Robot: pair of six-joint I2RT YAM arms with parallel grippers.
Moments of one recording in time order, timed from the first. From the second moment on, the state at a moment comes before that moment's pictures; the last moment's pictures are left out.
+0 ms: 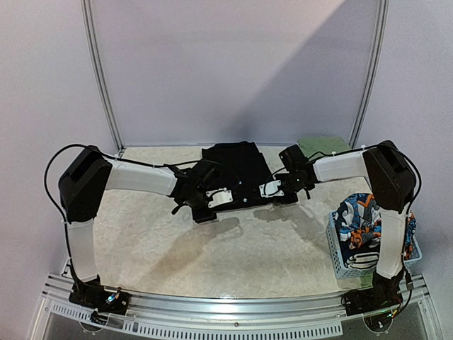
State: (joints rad) left arm -0.79 2.01 1.30 -0.40 -0.13 0.64; right arm 0.54 2.06 1.33 -0.28 -0.11 -1.27
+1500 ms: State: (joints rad) left arm -1.04 1.65 1.31 -0.81 -0.16 0.32; right arm 0.73 1.52 1.21 -0.95 -0.32 -0.99
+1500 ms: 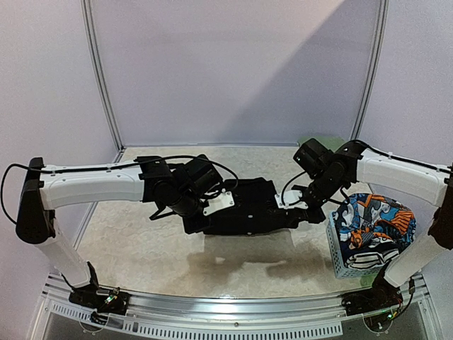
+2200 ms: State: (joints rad) left arm -0.79 1.93 1.72 -0.71 -0.23 0.38; right arm 0.47 1.90 1.75 -0.93 -0.29 -0.87
